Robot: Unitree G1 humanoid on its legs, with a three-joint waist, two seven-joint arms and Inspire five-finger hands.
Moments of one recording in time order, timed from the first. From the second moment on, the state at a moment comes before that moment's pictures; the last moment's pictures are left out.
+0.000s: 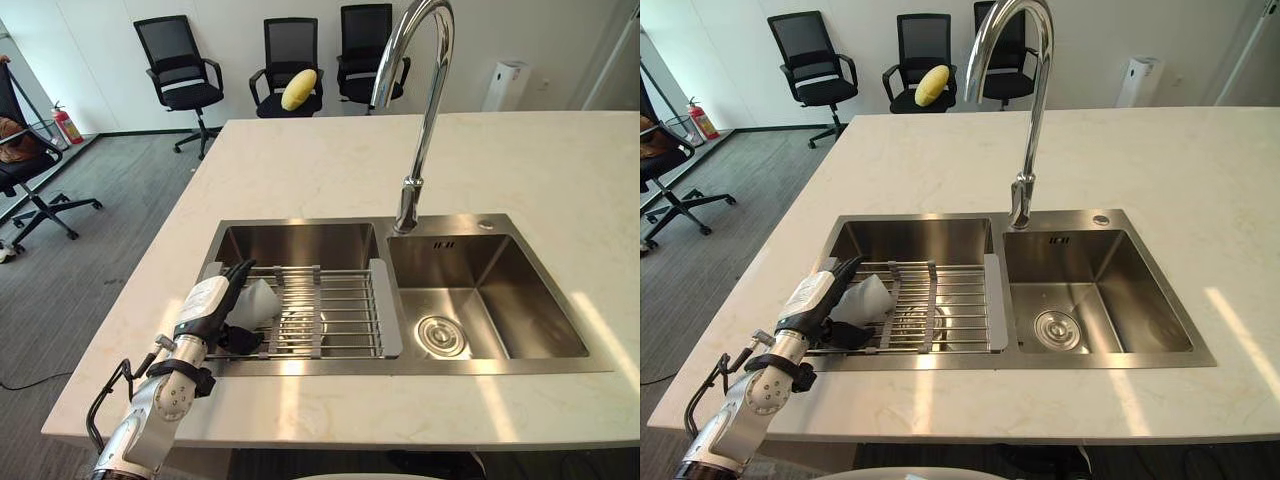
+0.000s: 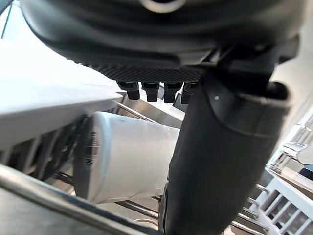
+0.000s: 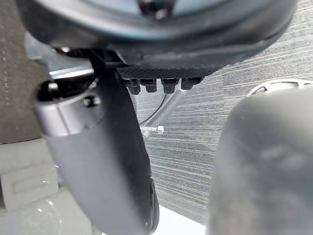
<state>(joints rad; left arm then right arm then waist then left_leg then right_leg) 0.16 0.49 -0.09 -0.01 0.57 -0.14 0.05 0.31 -0.08 -0.27 0.85 -0.08 -0.28 0.26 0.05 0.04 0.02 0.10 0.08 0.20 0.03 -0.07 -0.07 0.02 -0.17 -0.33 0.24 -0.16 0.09</state>
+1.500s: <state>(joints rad) -0.02 0.52 -0.11 0.09 0.52 0.07 -0.22 0.28 -0.09 -0.25 0.85 -0.08 -0.26 0.29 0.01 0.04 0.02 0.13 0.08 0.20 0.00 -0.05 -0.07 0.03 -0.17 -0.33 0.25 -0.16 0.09</state>
